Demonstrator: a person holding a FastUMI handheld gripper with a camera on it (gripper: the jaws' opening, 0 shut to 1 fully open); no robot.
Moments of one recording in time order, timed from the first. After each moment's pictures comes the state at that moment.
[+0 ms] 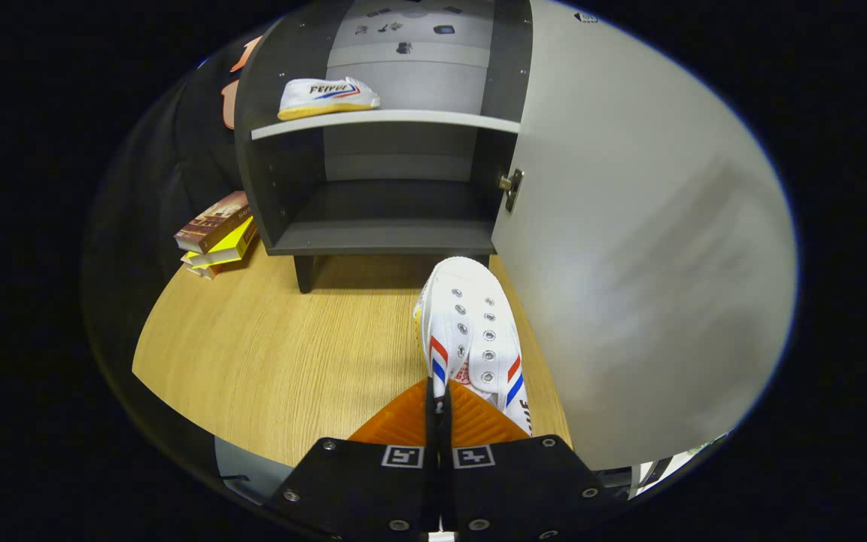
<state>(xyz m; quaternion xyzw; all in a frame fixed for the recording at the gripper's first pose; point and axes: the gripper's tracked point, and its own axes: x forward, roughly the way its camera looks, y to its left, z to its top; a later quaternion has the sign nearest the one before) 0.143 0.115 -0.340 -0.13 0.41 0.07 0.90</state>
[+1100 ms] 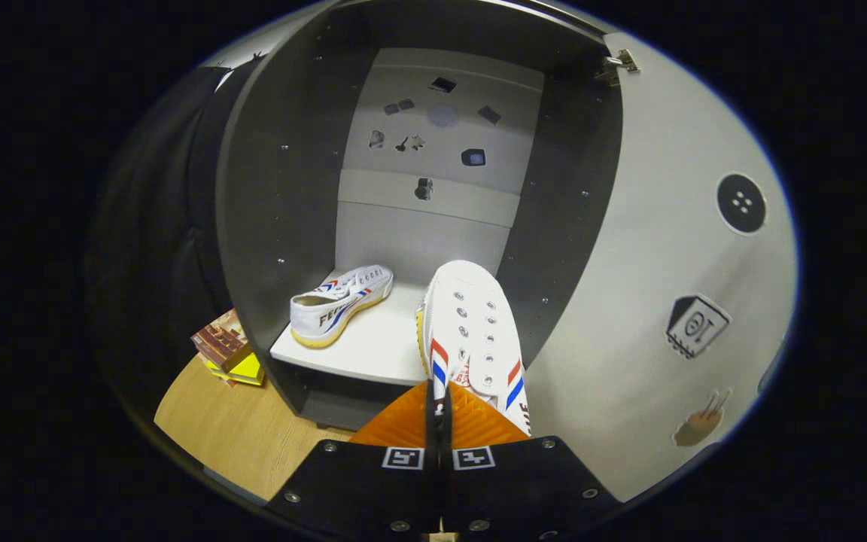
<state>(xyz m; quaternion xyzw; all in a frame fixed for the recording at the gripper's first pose) 0.353 0.198 -0.128 -0.16 0.27 0.12 0.94</state>
